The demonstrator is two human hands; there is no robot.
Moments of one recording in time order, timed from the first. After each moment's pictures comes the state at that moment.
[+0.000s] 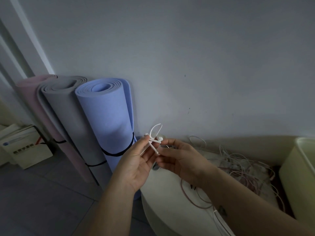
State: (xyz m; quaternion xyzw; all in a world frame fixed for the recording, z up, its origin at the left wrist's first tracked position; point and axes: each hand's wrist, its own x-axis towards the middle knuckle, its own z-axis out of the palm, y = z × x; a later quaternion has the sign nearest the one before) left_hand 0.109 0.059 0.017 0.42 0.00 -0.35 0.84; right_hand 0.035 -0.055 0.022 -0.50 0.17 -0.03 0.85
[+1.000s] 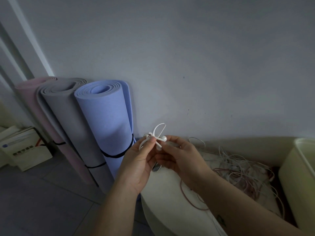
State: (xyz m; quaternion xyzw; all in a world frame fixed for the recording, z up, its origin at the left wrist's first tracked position) left_hand 0.101 0.052 0.020 0.47 -0.11 -0.30 0.82; right_hand 0.035 -0.047 0.024 -0.53 0.19 -0.14 0.81
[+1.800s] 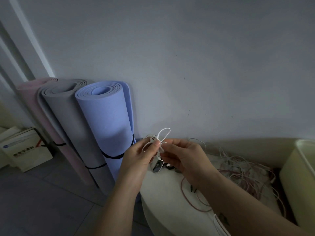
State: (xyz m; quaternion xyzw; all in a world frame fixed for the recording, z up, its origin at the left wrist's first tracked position) left_hand 0.103 0.059 0.019 0.68 -0.15 -0.19 0.69; right_hand 0.036 -0.055 0.023 -0.53 0.21 -0.14 0.81
